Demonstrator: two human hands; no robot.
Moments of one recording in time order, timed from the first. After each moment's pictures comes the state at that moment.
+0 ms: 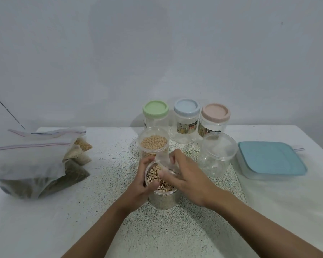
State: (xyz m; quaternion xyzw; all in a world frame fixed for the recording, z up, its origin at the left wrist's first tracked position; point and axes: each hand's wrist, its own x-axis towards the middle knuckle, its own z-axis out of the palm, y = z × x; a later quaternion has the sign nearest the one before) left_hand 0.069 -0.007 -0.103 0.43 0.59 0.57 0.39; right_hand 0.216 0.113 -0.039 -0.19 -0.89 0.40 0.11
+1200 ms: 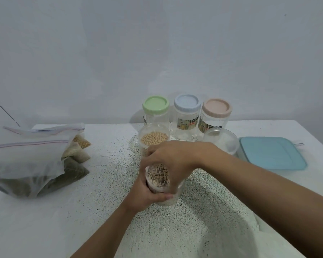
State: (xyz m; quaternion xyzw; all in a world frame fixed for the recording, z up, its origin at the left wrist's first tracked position) left_hand 0.064 0.000 -0.144 0.40 0.59 0.58 0.39; right_hand 0.151 0.130 0.026 0.03 -0.98 0.07 -0.19
